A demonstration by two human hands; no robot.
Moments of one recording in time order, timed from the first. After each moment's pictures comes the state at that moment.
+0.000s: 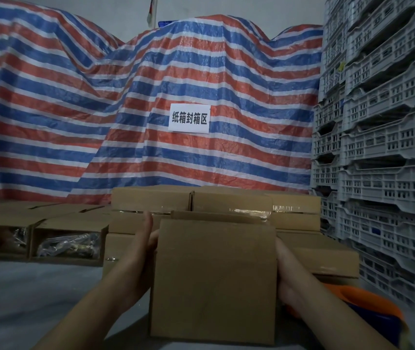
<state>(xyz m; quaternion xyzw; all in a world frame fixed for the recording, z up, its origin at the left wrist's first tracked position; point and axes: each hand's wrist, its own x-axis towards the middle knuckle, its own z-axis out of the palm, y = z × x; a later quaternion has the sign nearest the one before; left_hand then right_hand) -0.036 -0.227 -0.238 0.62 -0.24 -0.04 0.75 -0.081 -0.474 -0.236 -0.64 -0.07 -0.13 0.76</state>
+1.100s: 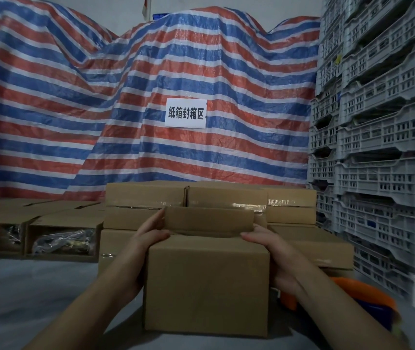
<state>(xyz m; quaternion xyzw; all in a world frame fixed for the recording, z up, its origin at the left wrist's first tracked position) -0.029 -0.236 -0.238 0.60 -0.21 -0.02 0.77 -0.084 -0.485 -0.225 -0.64 -0.08 -0.05 0.76</state>
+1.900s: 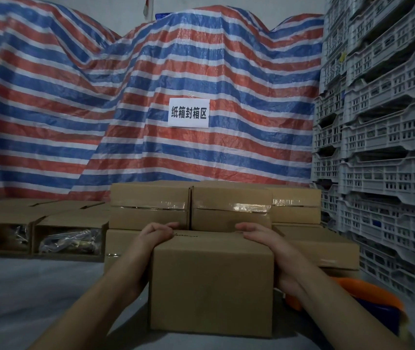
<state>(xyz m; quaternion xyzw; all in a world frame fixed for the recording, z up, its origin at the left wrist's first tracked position) -0.032 -0.236 -0.235 0.62 -0.15 -0.02 0.77 -0.087 -0.472 -0.223 -0.67 -0.02 -0.10 0.74</state>
